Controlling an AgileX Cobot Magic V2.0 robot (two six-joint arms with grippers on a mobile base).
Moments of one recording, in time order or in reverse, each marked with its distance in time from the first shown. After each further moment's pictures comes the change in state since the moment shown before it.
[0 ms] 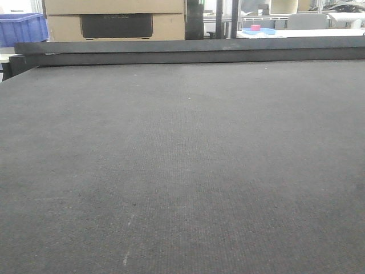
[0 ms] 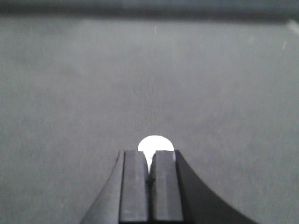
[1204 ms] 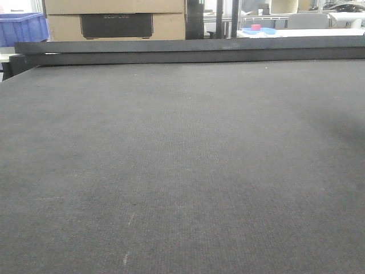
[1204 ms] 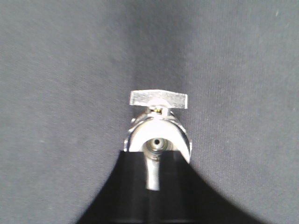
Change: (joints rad) left arm 0.000 0.653 -0.459 0.002 0.368 0.000; right arm 0.000 1.047 -0.716 -0.027 0.613 0.002
